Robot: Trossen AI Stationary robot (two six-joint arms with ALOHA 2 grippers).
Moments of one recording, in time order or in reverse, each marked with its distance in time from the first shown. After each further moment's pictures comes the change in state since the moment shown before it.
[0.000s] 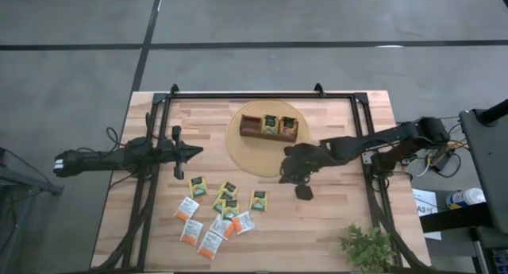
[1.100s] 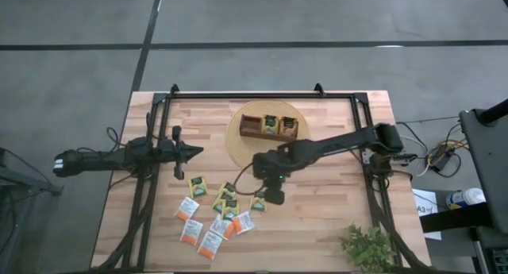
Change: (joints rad) left arm 0.000 0.005 0.000 -0.001 0.000 0.000; right arm 0.016 0.459 0.624 -0.554 0.058 0.197
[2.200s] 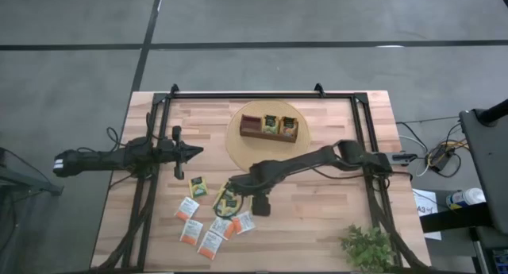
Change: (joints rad) left arm 0.000 0.000 0.000 0.000 0.000 0.000; right arm 0.057 0.417 0.382 -0.219 0.079 -0.078
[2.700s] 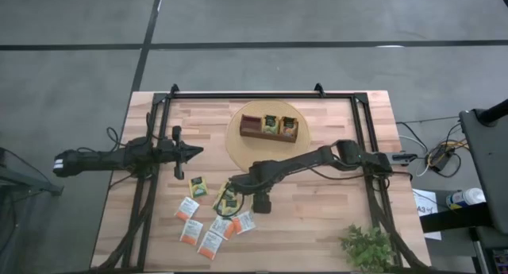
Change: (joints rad) left arm 0.000 0.000 0.000 0.000 0.000 0.000; right arm -0.011 0.018 -0.026 0.005 0.064 -0.019
